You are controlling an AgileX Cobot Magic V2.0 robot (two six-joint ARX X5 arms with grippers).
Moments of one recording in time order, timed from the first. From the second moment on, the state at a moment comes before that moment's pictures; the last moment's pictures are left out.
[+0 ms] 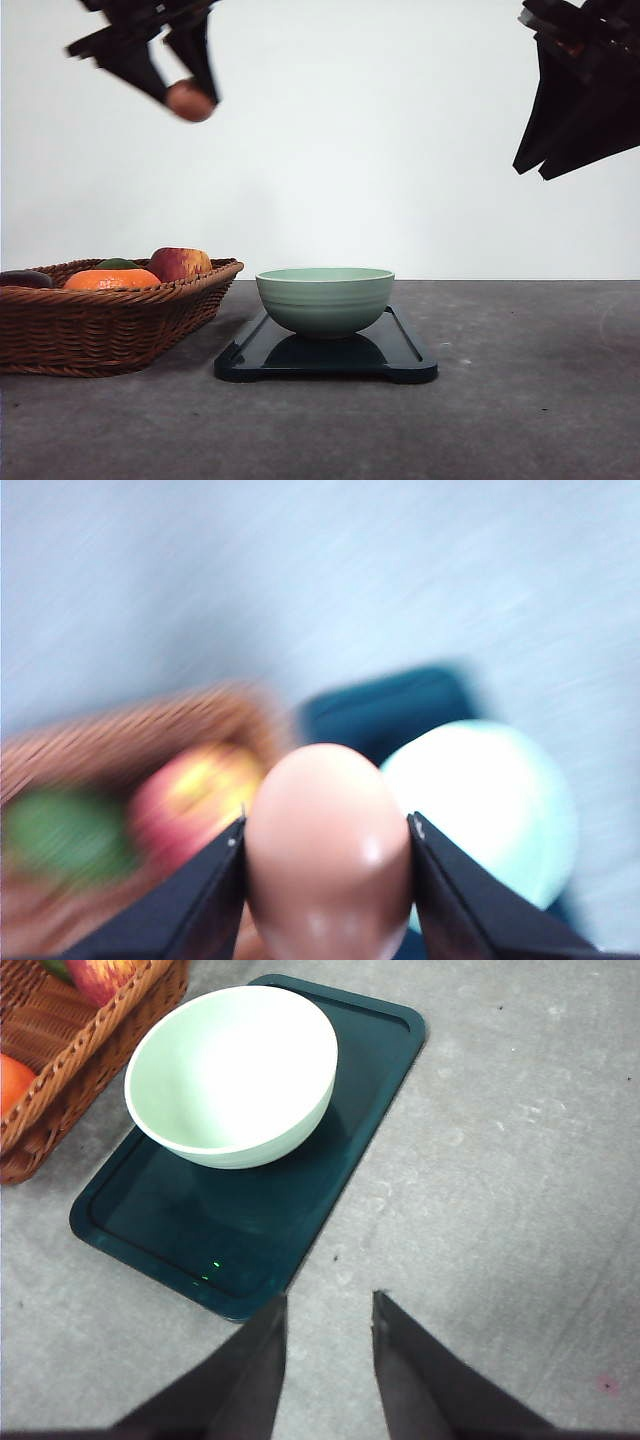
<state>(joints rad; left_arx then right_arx) -0.37 1.62 1.62 -0.71 0.17 -0.08 0.45 0.97 0.71 -0.40 -0.11 0.14</state>
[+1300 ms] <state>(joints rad) -0.59 1.99 1.62 -0.52 0.15 -0.09 0.45 0.97 0.71 -0.40 -0.11 0.14</state>
